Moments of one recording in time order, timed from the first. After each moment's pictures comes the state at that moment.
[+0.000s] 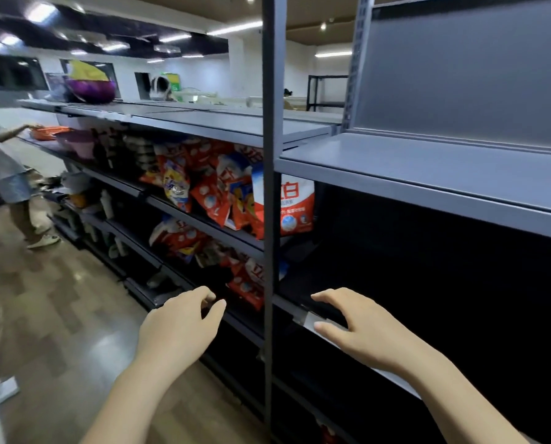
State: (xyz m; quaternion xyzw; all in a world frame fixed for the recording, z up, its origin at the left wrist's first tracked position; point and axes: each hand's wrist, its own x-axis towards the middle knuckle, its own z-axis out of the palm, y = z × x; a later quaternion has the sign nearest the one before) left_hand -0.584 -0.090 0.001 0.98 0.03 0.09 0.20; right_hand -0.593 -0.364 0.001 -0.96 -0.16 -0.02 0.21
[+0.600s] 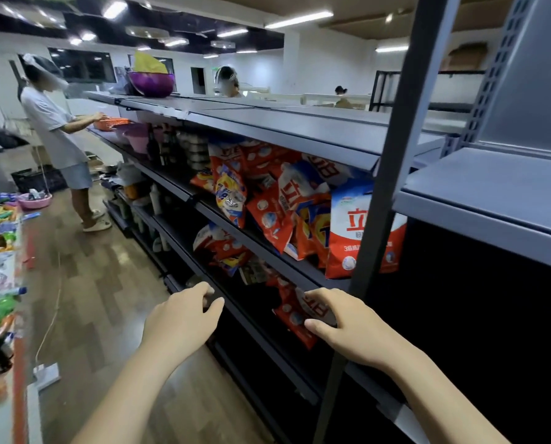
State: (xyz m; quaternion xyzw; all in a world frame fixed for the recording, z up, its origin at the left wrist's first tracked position) left_hand -0.400 0.037 -0.025 0.97 0.12 0.09 0.20; right_hand -0.375 -0.233 -0.018 -0.94 -0.22 0.02 0.24
